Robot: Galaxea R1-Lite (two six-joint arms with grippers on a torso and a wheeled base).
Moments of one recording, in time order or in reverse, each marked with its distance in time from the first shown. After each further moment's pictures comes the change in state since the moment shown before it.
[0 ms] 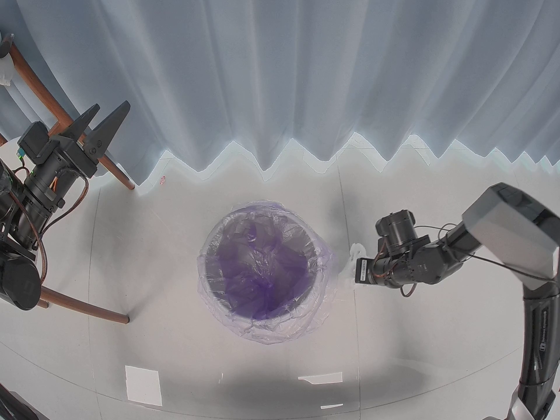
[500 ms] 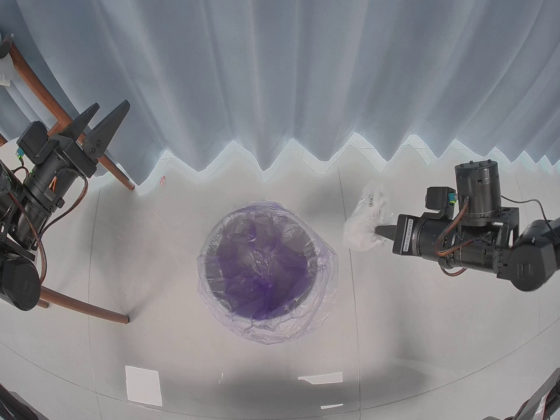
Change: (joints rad) left arm -0.003 -0.005 0.001 0.000 0.000 0.003; right arm 0.094 -0.625 0.392 -0.160 0.052 0.000
